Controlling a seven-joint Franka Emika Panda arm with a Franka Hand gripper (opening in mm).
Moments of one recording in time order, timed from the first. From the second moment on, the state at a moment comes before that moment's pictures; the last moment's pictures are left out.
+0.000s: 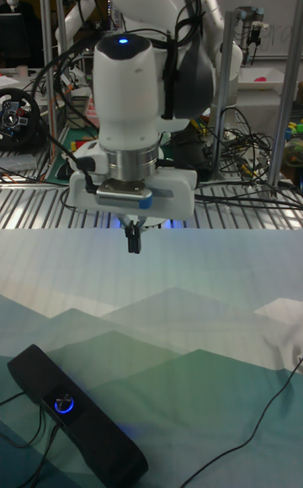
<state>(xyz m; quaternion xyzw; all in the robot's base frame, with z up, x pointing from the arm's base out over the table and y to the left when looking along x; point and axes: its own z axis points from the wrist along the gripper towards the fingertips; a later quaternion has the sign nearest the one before) 0.518 -0.018 0.297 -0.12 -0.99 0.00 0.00</state>
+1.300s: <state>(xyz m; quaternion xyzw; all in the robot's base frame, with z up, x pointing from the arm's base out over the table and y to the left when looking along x) 0.562 -0.051 0.307 -0.16 -0.99 -0.01 0.01</state>
